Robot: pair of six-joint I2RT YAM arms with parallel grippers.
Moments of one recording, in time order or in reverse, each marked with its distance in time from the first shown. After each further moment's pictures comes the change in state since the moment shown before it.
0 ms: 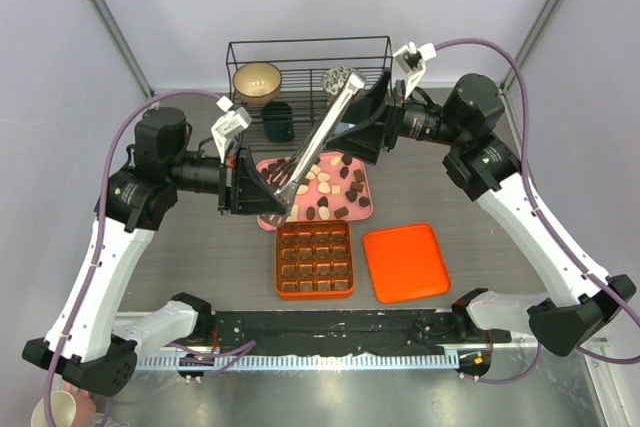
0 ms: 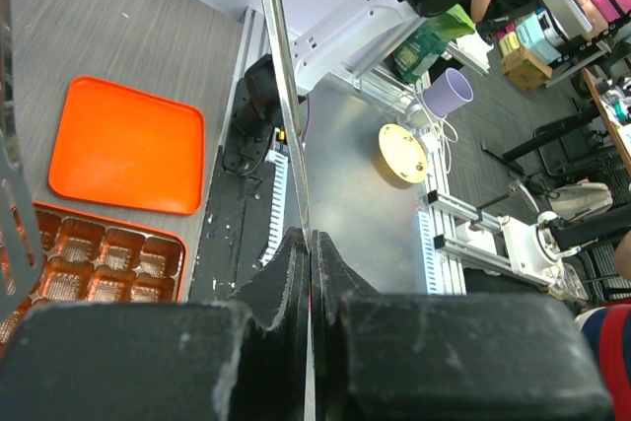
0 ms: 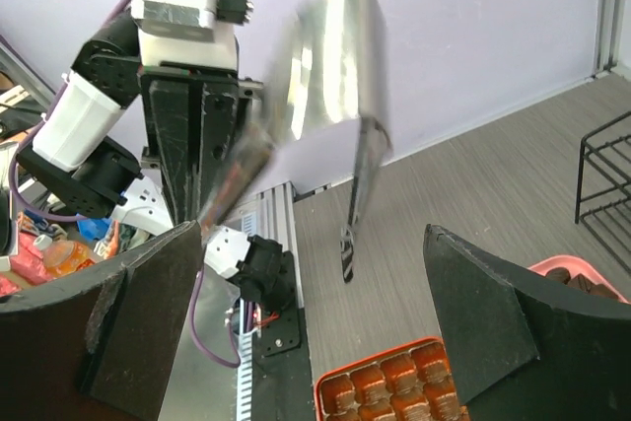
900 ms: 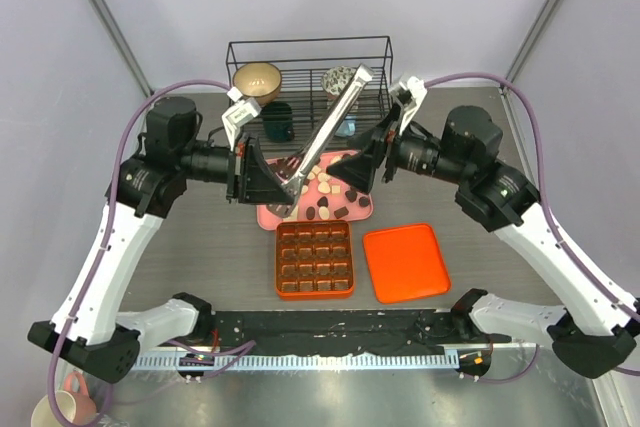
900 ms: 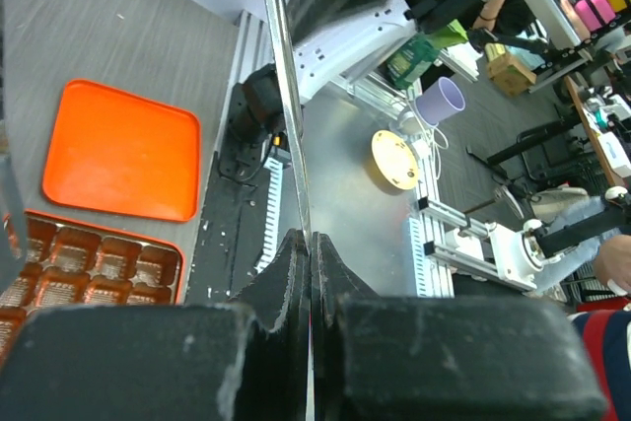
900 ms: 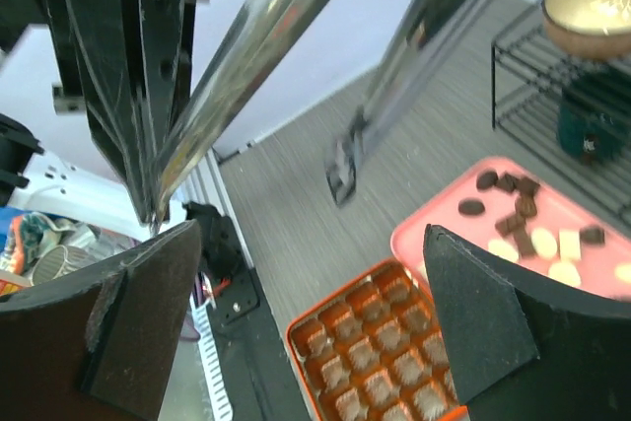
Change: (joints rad) left arm -0.016 0.077 0.034 0.033 -0.012 -0.036; right arm 0.166 -0.162 -0.062 -0.348 0.399 -0.193
